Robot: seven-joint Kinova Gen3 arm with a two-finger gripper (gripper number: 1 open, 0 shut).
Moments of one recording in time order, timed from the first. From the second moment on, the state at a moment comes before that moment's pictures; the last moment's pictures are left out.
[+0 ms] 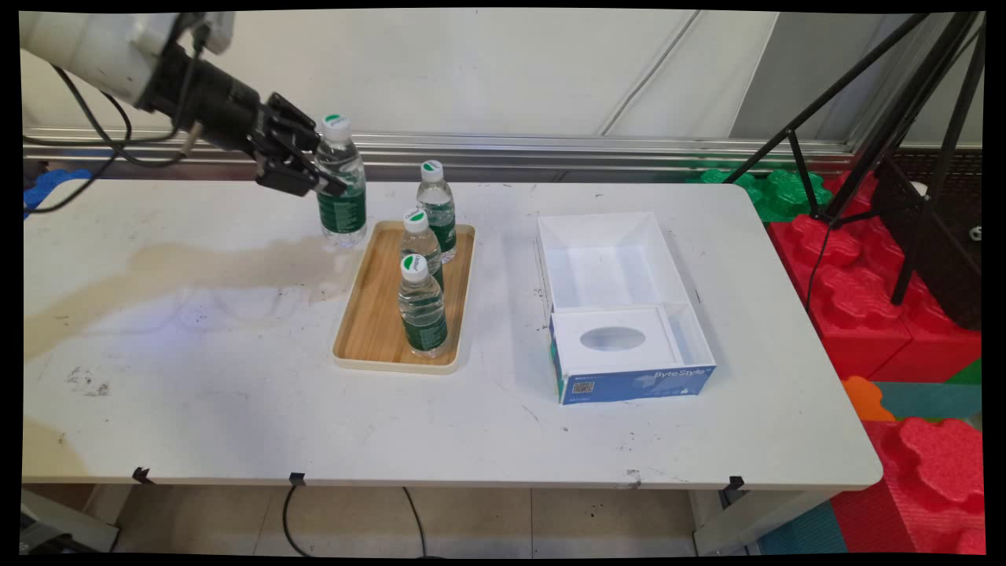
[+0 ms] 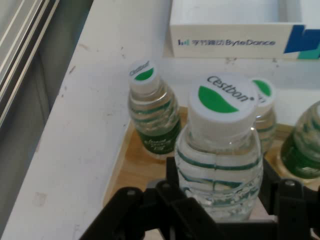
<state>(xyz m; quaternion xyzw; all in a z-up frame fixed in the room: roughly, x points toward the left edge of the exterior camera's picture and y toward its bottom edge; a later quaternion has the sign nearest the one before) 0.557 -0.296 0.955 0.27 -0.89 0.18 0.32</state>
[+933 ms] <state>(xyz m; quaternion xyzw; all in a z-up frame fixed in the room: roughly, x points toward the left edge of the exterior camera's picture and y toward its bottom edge) 0.557 -0.350 0.873 0.29 -0.88 0.19 0.33</state>
